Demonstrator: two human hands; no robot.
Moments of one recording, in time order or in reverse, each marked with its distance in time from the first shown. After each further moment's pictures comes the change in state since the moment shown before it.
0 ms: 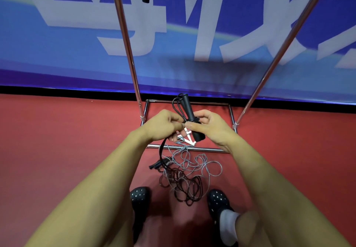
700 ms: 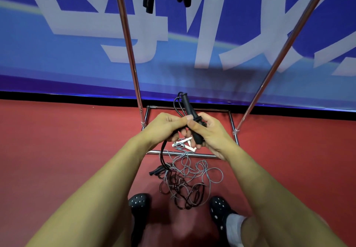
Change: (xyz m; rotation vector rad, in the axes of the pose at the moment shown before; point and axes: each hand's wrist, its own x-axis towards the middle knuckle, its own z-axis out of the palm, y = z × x) left_hand -0.018 0.014 0.004 -0.213 0.038 0.084; right_hand -0.027 -0.026 0.021 0.219 -0.067 -0.043
